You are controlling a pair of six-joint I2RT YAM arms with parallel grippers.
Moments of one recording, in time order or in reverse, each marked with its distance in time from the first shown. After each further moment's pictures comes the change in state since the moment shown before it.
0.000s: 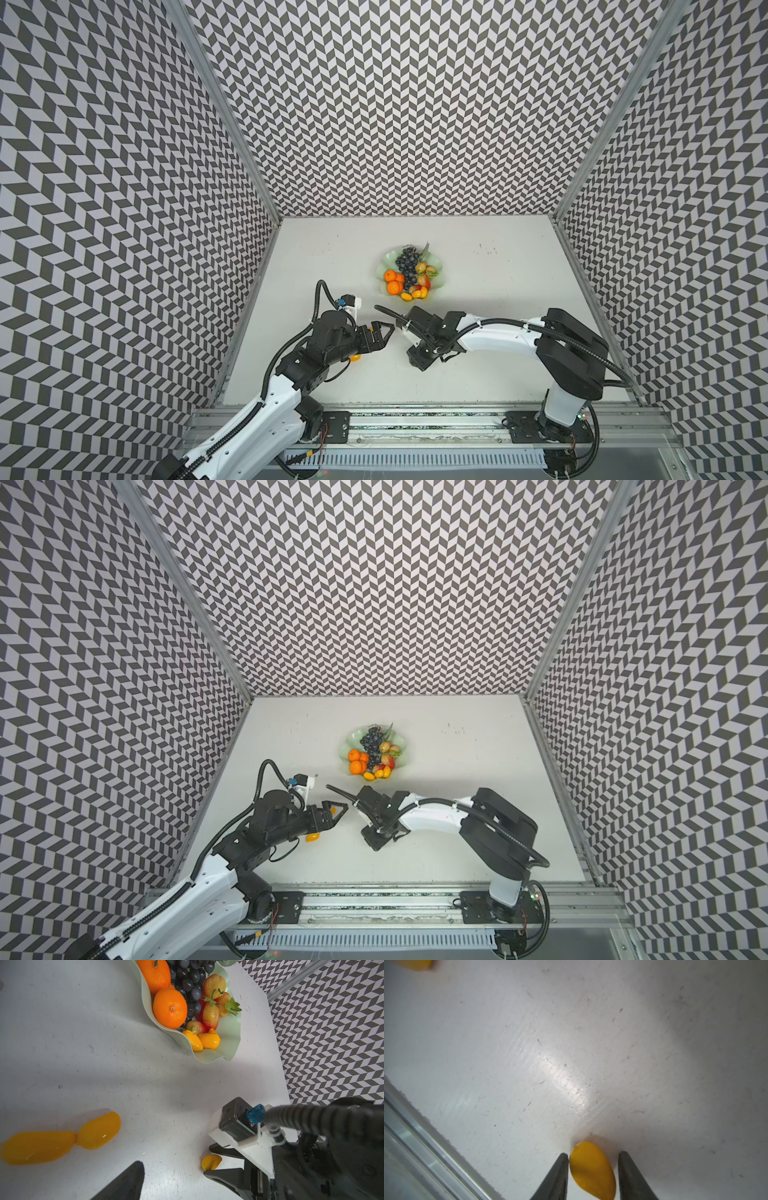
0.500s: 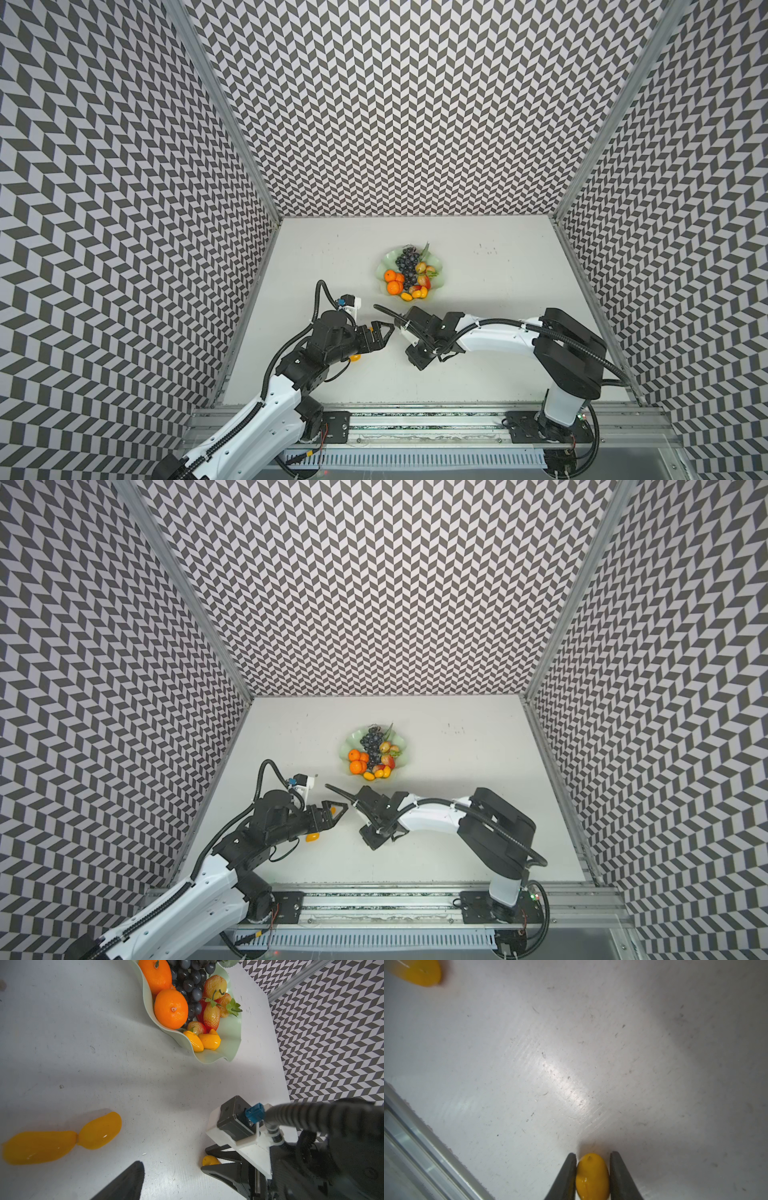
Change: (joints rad) left arm 0.000 0.000 0.000 0.000 -0.004 -0.002; right arm 0.003 0.009 -0.002 0.034 0.007 0.002
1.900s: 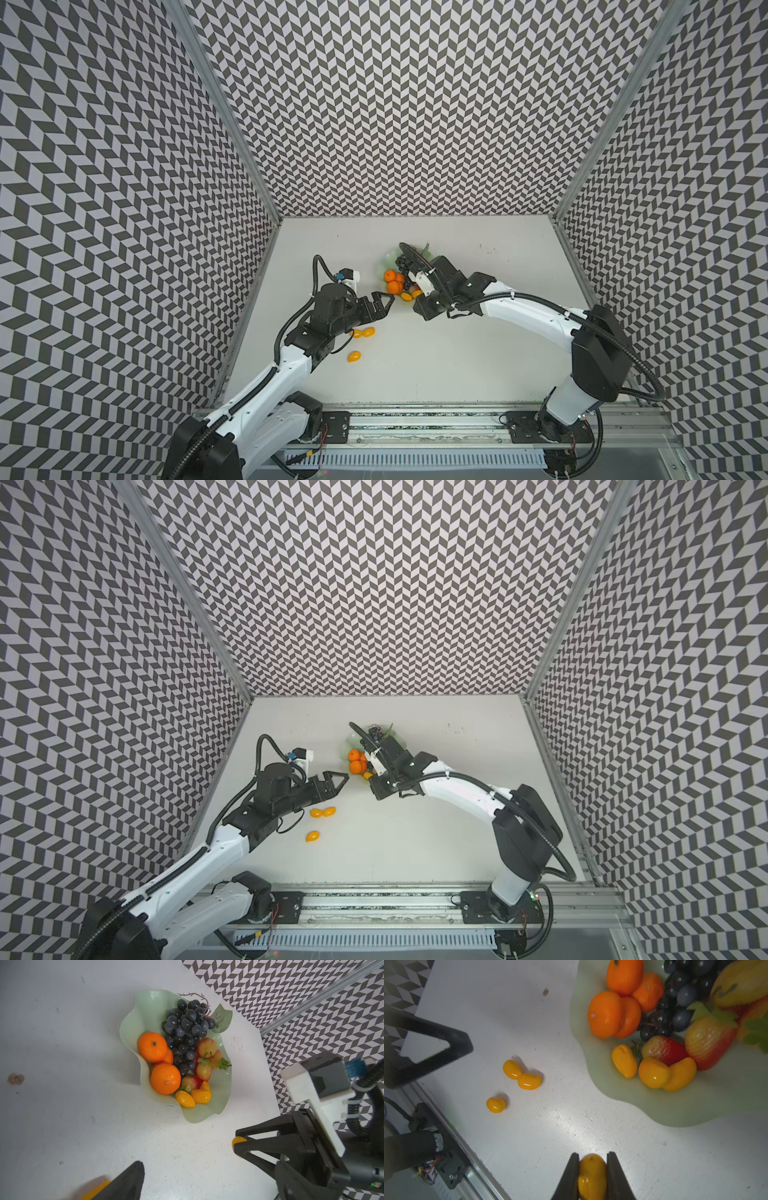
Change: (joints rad) left arm 0.128 0.281 0.188 0.161 0.045 0.036; right arm -0.257 -0.105 0.232 -0.084 -0.034 -0.026
